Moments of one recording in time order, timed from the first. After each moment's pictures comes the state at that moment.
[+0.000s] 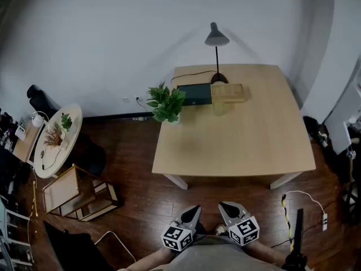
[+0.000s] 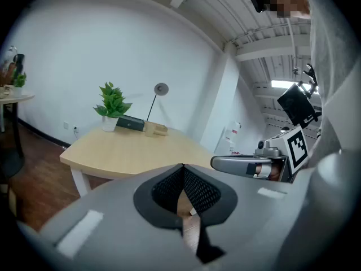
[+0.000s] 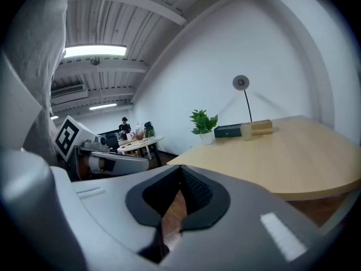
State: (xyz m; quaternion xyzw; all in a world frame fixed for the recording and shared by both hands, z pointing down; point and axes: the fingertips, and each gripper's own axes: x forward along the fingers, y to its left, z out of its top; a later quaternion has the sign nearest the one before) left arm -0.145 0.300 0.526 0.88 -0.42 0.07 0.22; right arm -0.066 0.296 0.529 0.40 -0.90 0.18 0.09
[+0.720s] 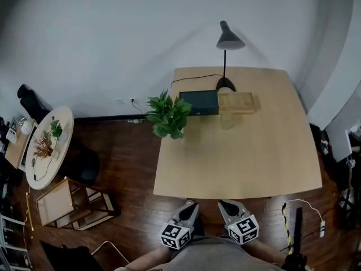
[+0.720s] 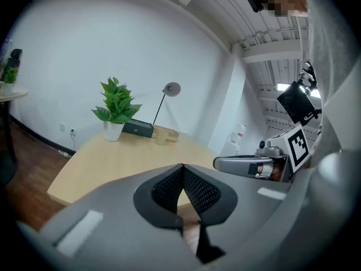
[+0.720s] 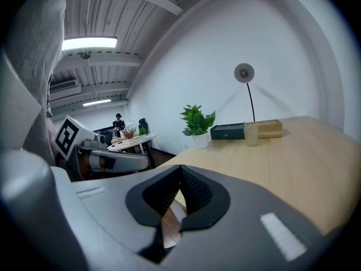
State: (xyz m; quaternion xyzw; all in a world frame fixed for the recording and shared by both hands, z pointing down) left arm -0.187 0.160 0.536 0.88 -0.41 0.06 0.22; right arm -0.103 0.160 0.539 0.41 -0.89 0.18 0.11
